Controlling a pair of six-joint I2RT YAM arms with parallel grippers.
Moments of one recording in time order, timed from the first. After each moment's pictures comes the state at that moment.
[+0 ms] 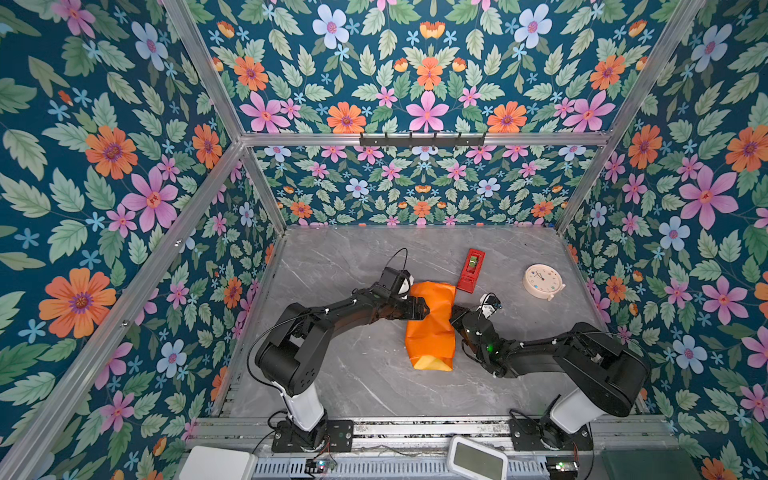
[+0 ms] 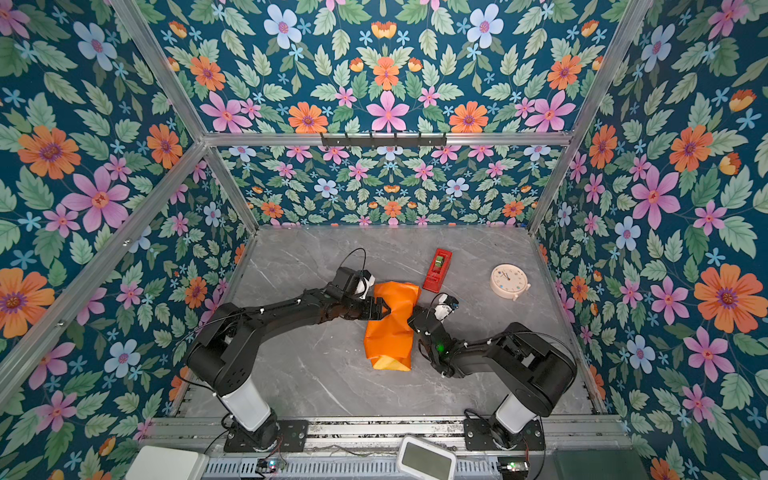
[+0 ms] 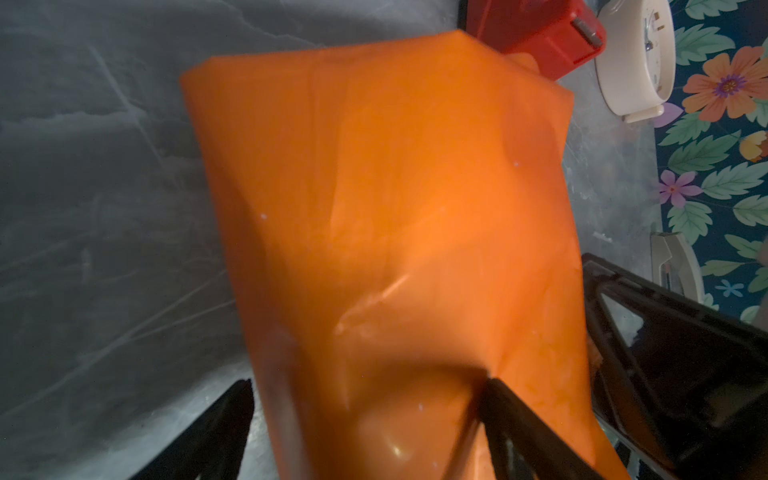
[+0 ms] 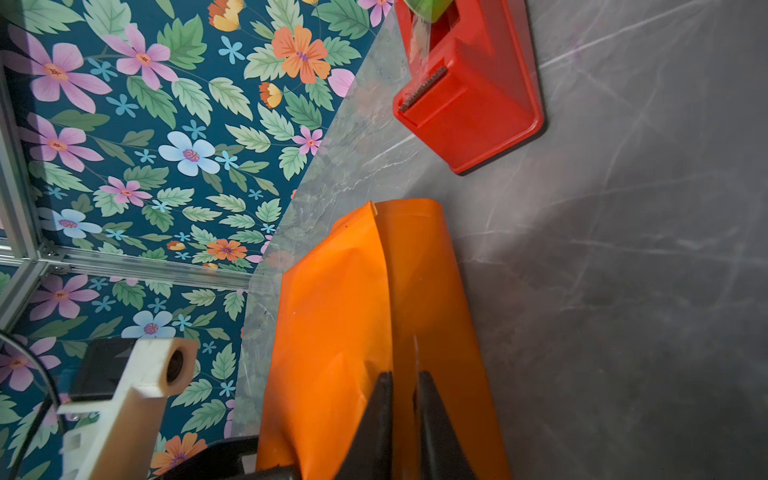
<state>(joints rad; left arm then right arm) -0.63 1.76 0.98 -0.20 0.32 -0.49 0.76 1.60 0.45 0.71 0.44 1.26</state>
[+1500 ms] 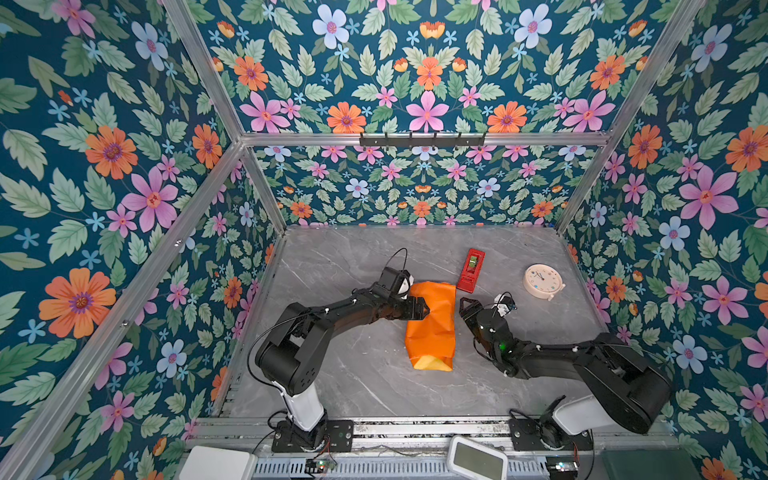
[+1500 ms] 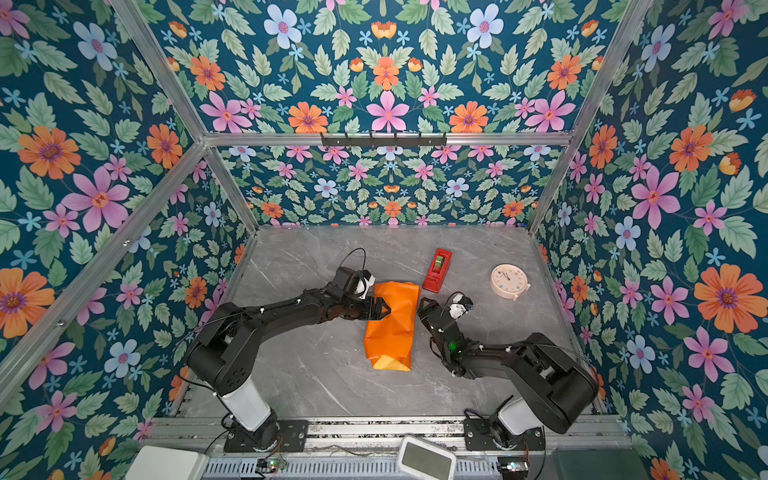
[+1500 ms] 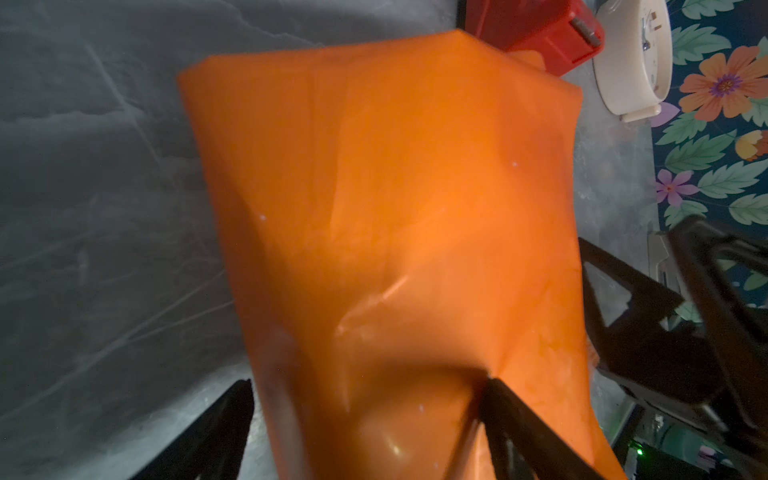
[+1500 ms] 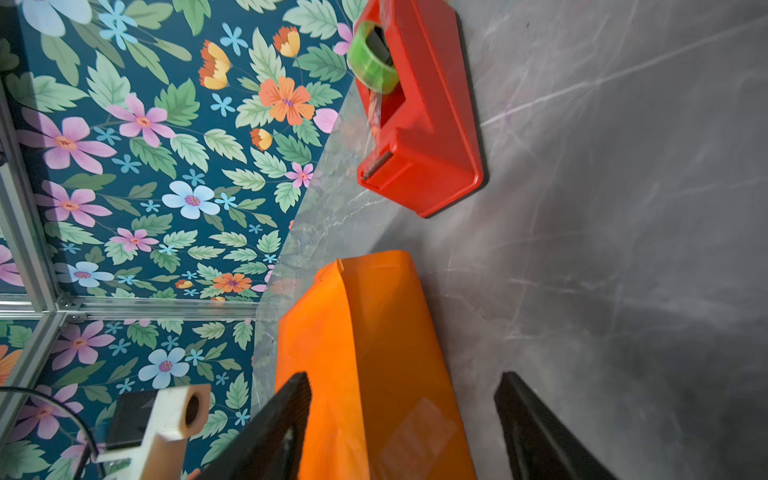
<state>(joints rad) -0.62 1.76 0.98 -0.20 0.33 -0.49 0.66 1.42 0.39 0.58 0.40 1.28</state>
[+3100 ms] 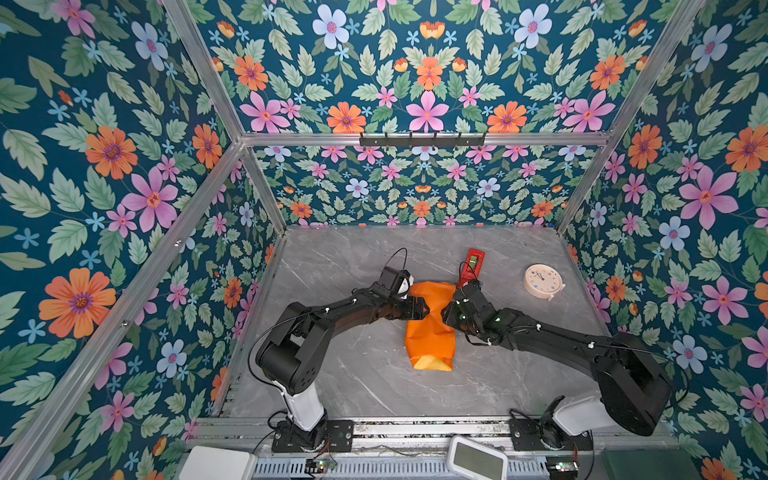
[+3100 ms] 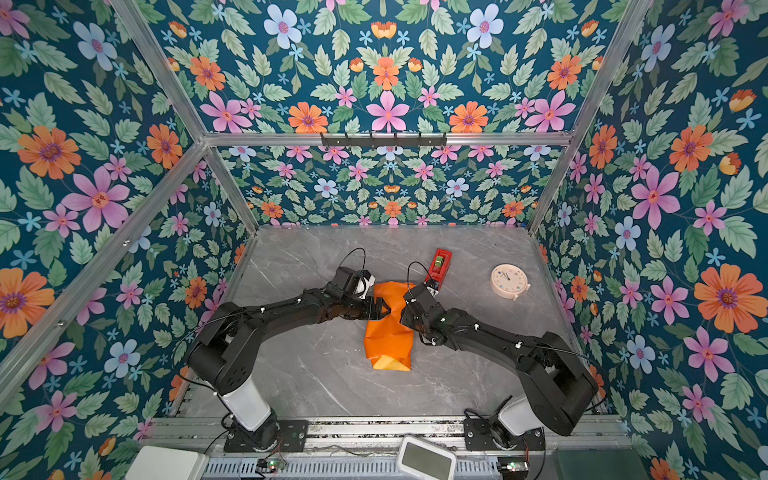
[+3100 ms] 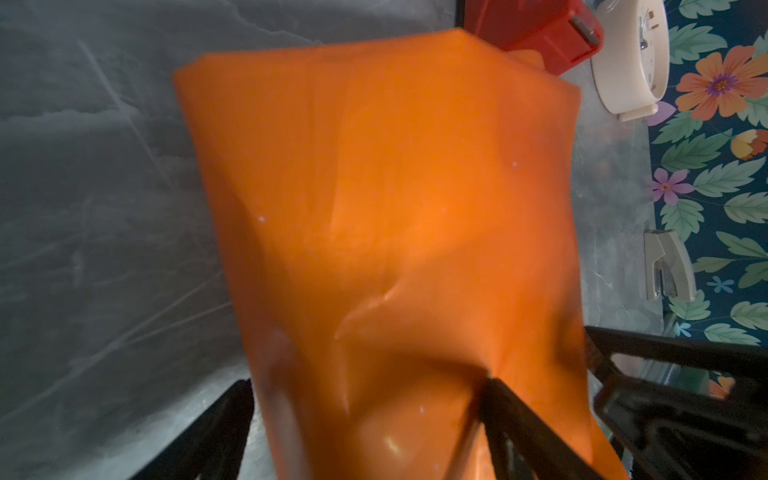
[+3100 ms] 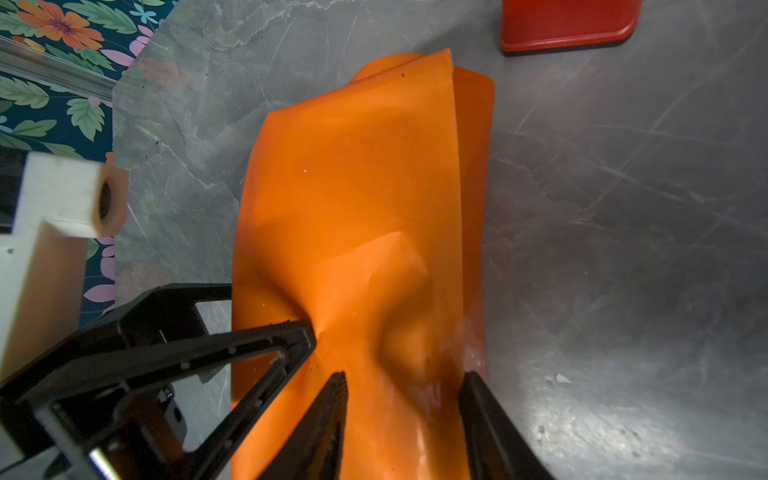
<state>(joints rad) -0.62 1.76 0.98 -0.19 0.34 -0.49 0.72 1.47 0.83 -0.20 0.11 1.00</state>
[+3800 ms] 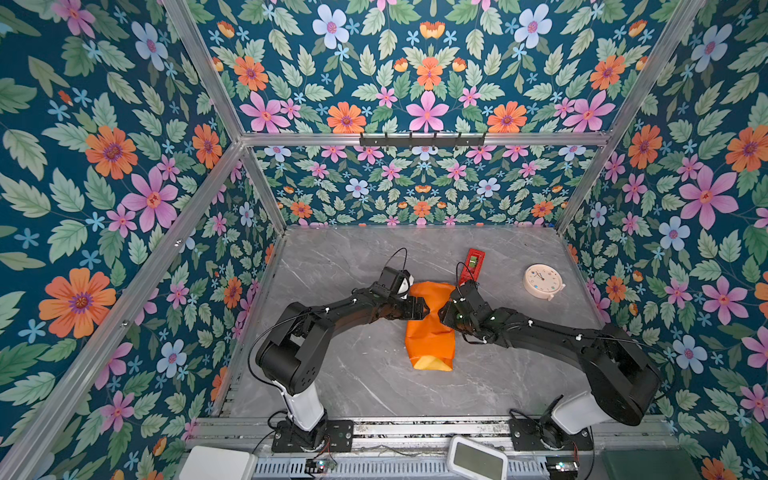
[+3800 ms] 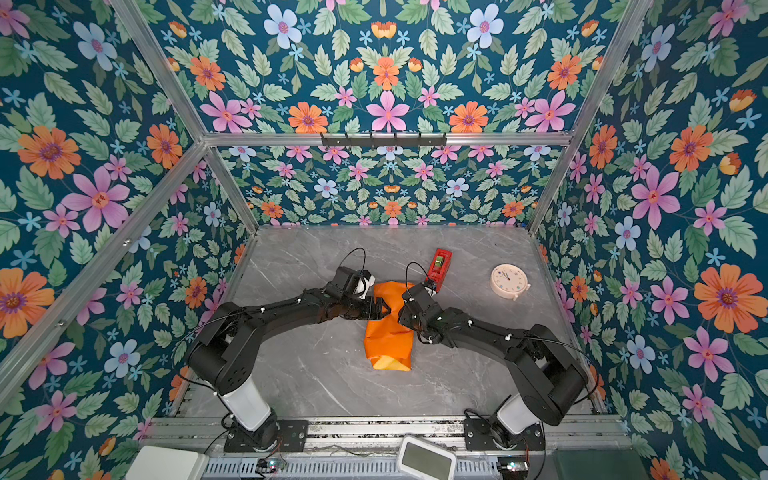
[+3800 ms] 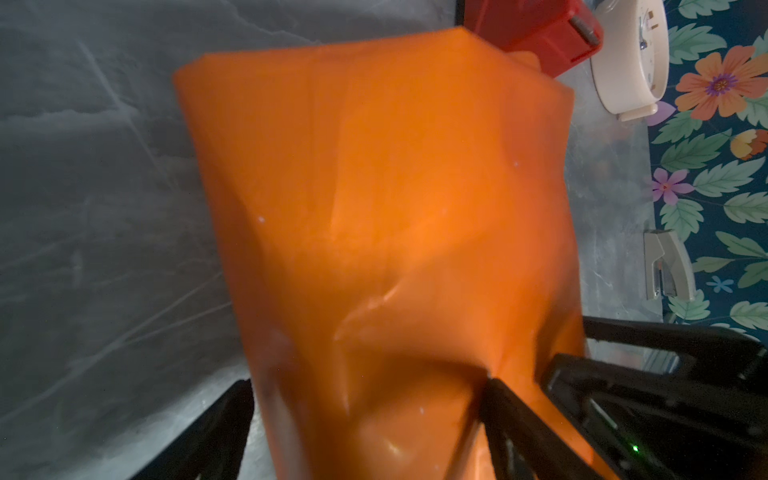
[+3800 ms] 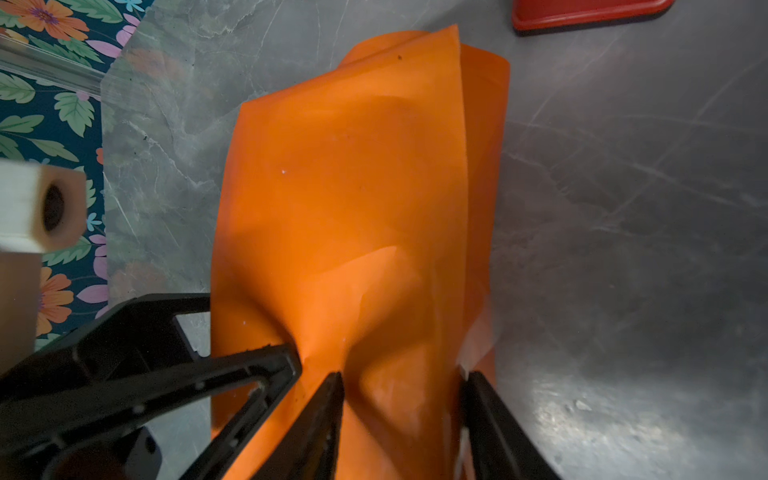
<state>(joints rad) -0.62 1.76 0.98 -0.19 0.34 -0.49 0.71 1.53 0.83 -0.13 0.08 1.00</state>
